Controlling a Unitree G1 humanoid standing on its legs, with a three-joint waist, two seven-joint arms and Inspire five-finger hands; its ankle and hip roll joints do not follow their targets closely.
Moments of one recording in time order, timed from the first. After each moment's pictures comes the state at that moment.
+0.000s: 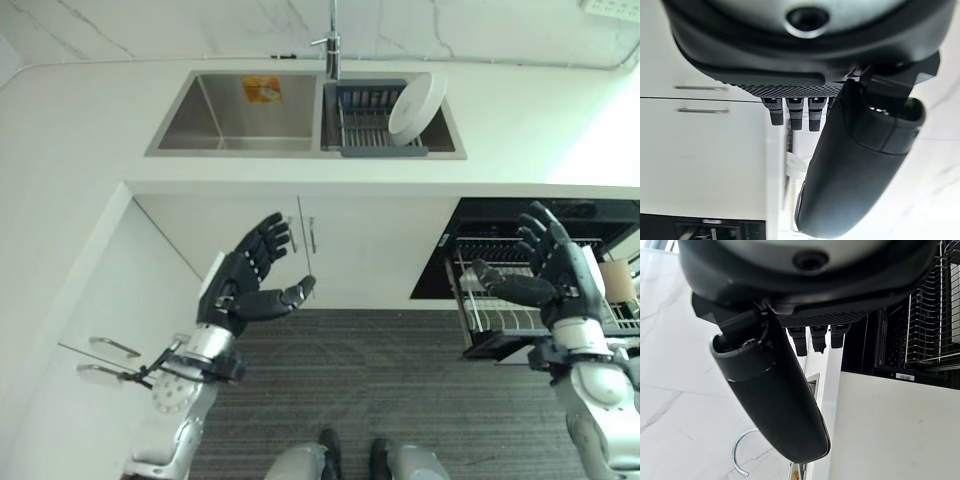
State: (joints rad) left arm 0.07 0.47 -0.05 -0.20 -0.49 -0.18 -0.11; right arm 0.11 -0.49 -0.18 -0.31 0.36 0.09 -0.15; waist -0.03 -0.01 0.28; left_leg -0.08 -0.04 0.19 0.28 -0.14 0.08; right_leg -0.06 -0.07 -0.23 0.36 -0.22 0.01
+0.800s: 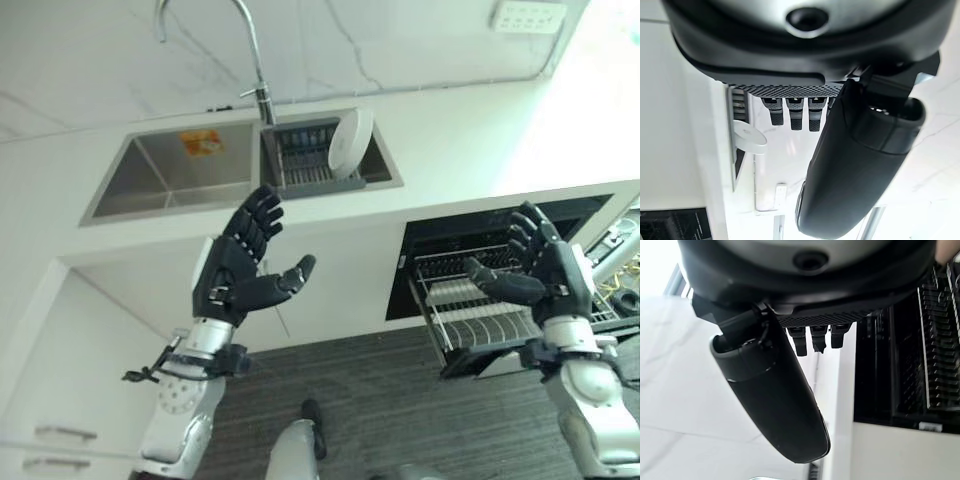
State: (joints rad) left arm 0.07 0.45 -0.07 -0.22 -0.50 -0.30 -0.02; right arm 0.12 -0.55 -0.15 -0.26 0.36 0.03 -0.13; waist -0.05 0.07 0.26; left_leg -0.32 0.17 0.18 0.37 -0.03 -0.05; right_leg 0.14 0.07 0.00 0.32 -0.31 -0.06
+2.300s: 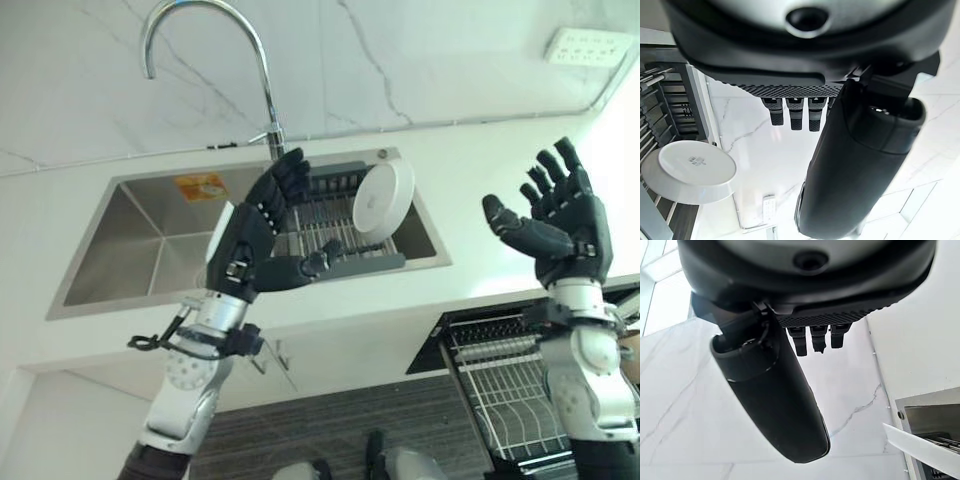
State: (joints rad) left arm -0.08 0.49 -0.13 -0.25 -0.42 -0.26 -0.02; right arm -0.14 -0.49 -0.12 -0.17 0.63 -0.06 -0.21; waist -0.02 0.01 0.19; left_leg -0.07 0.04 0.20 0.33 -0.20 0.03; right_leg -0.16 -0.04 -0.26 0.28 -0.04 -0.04
